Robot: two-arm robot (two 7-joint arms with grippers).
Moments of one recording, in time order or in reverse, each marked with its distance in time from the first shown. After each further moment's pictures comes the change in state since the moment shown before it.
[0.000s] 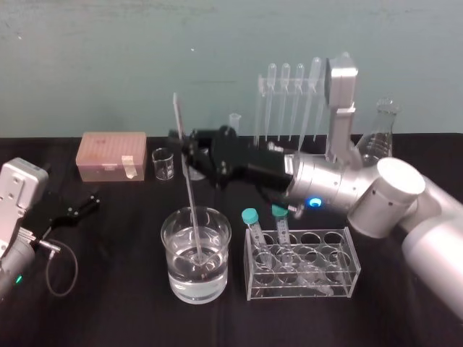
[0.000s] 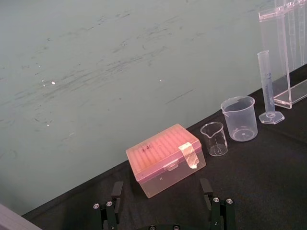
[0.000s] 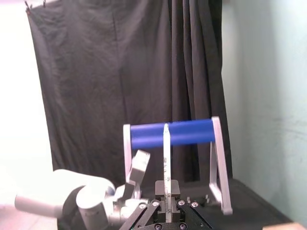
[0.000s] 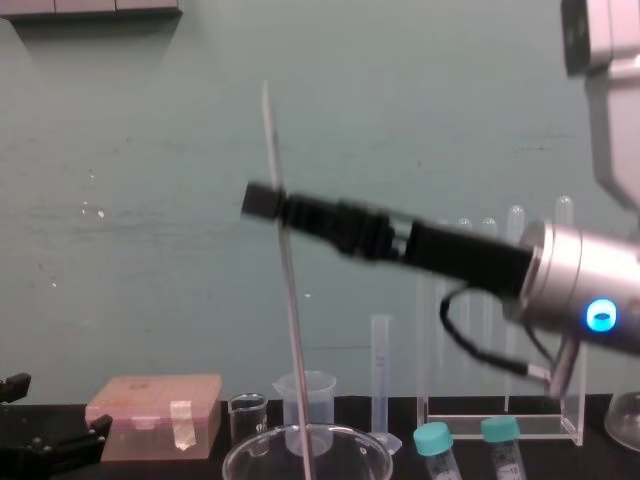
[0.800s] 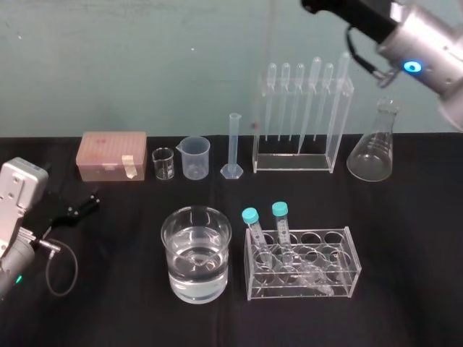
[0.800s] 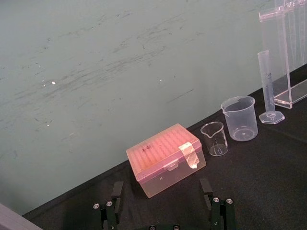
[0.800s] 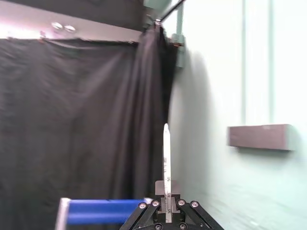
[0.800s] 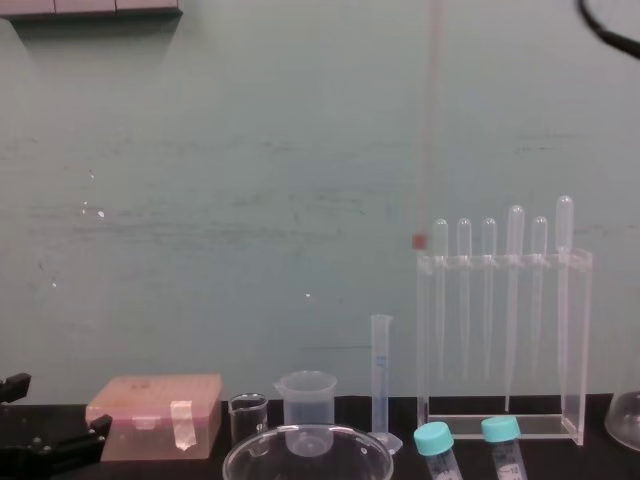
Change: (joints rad) left arm 0.000 0.000 0.000 0.000 0.000 0.000 0.000; right arm 0.128 0.152 0.194 -0.196 0.113 0.049 -0.190
